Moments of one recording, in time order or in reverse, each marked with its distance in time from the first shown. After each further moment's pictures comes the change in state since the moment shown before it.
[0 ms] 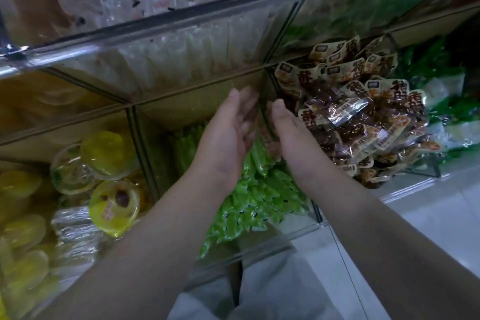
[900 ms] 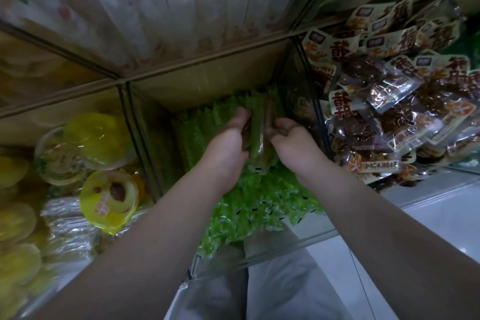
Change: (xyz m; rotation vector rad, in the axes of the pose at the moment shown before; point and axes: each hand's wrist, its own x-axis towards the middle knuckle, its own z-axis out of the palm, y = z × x) left_hand 0.052 -0.062 -0.052 0.043 0.182 -0.277; right_hand 0.059 0.072 0.026 -0.075 -0.030 0.212
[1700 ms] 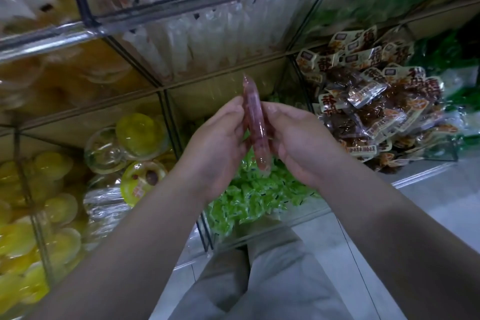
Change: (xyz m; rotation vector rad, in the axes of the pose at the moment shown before) left_hand -0.100 0.031 -0.030 -0.006 -0.310 0.311; right_hand -0.108 -0.064 0.008 0.450 -0.114 -0.183
